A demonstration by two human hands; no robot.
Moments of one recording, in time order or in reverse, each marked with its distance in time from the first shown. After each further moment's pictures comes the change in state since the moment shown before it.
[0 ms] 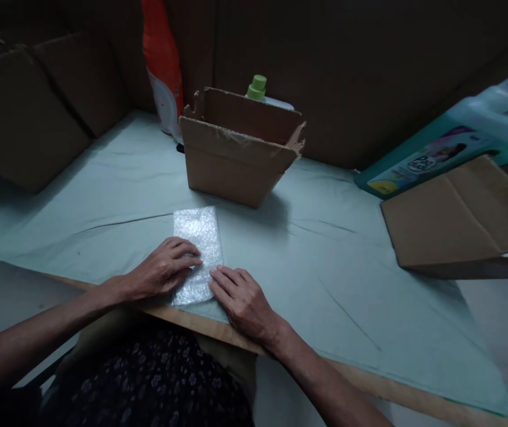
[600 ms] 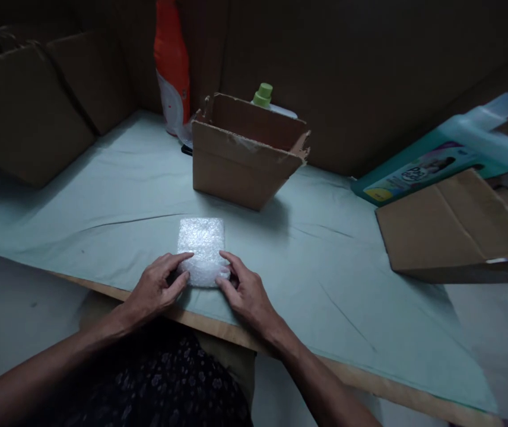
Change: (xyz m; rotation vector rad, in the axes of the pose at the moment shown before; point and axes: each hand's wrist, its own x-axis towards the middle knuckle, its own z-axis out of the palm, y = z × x) left_hand -0.022 0.030 0.025 -0.176 0.353 -0.486; right_hand 0.024 -0.003 -0.005 0.564 -0.011 0.710
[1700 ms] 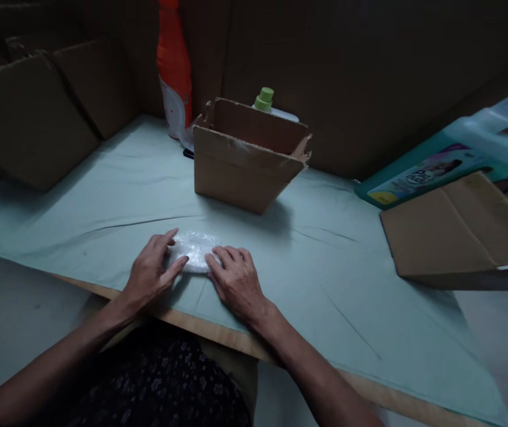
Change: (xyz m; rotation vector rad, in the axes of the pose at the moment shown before) left_hand 0.017 -0.005 -0.010 0.055 0.150 -0.124; right_hand 0.027 -0.003 0.008 -0.722 0.052 -0.482
